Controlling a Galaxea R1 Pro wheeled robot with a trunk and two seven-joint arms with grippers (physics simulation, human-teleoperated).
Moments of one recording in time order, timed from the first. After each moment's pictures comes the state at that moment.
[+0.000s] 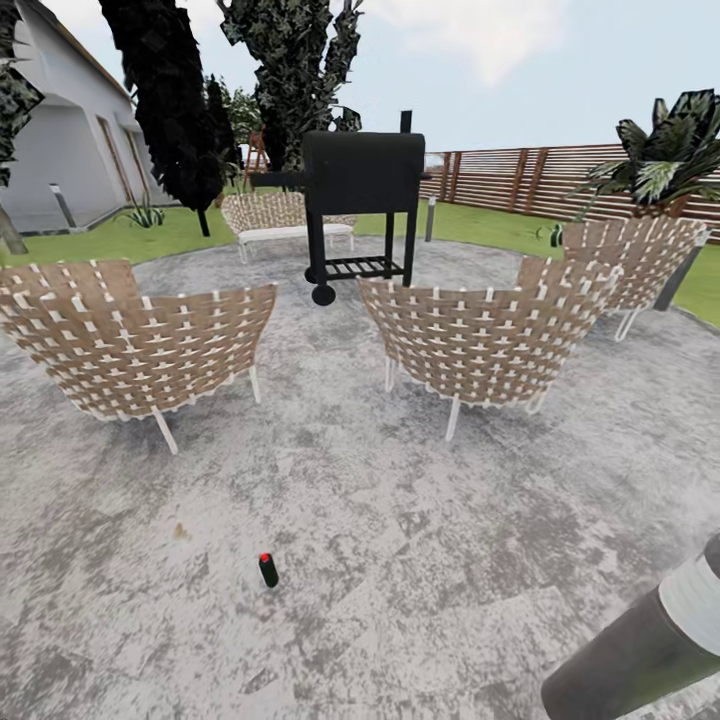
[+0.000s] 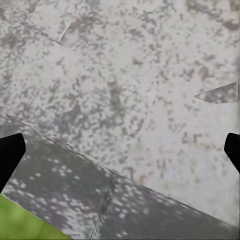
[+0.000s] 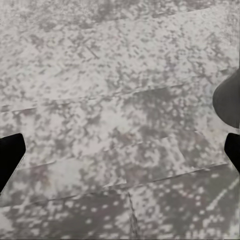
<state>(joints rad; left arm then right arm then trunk) -0.19 0.09 0.31 -0.29 0.04 -0.34 -0.01 -0.13 0.00 -0.03 -0.32 0.00 -0.48 -0.03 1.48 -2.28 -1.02</state>
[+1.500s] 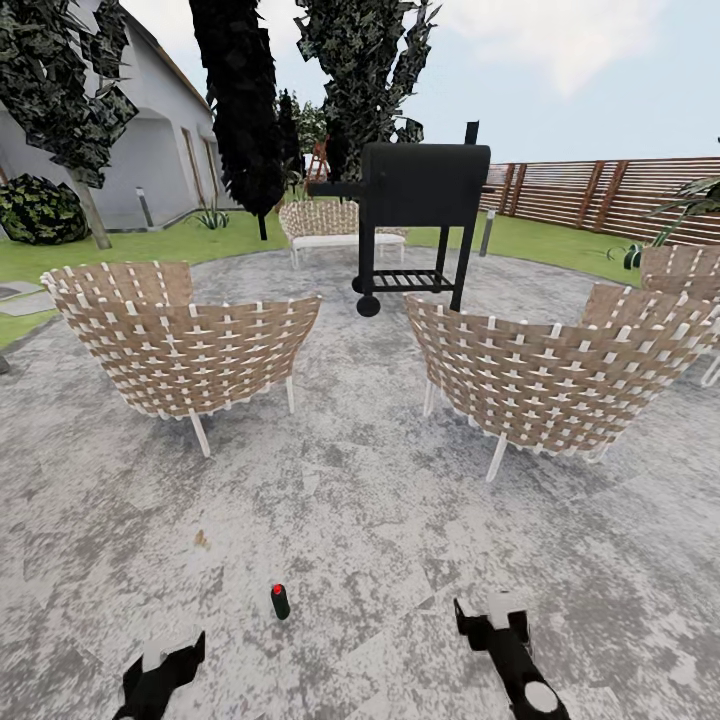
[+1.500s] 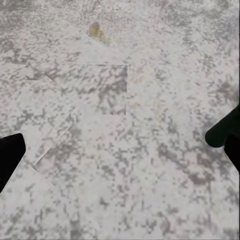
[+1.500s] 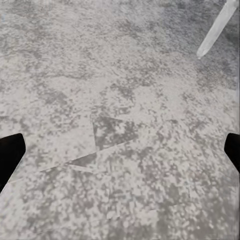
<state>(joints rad) -0.36 0.08 0.29 -0.35 0.03 -0.32 -0.01 -0.30 0.00 -0.03 -0.65 0.18 -0.26 -0.03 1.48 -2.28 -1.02</state>
